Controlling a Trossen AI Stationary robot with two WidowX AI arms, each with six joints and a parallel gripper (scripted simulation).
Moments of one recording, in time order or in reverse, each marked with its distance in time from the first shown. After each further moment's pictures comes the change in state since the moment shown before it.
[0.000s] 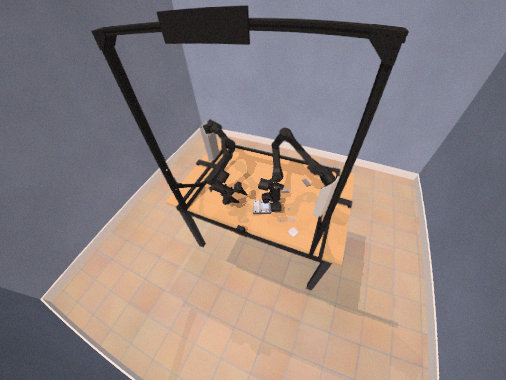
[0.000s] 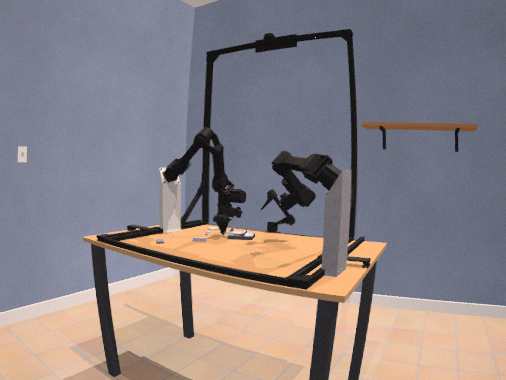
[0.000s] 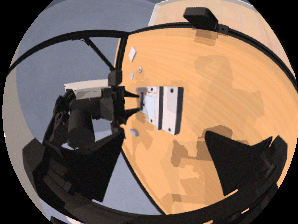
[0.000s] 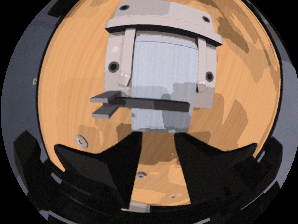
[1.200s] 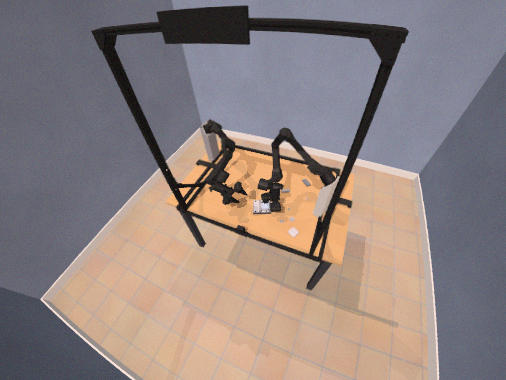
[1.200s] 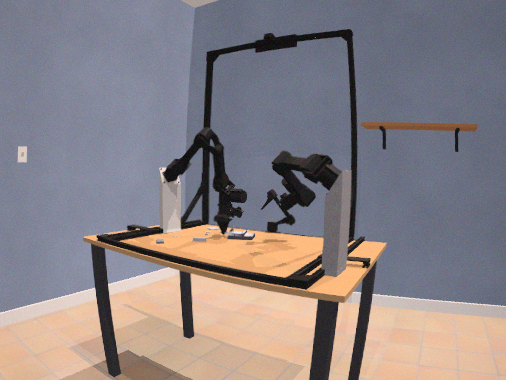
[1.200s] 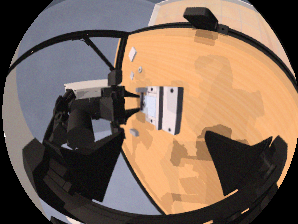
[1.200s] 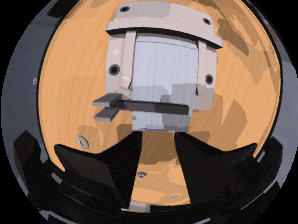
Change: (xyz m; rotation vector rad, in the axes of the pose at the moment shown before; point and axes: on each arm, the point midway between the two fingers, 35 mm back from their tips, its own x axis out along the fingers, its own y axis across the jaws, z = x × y) left arm 0.000 0.000 0.000 0.000 0.000 0.000; right arm -0.001 0.000 0.003 -0.002 0.004 -0.001
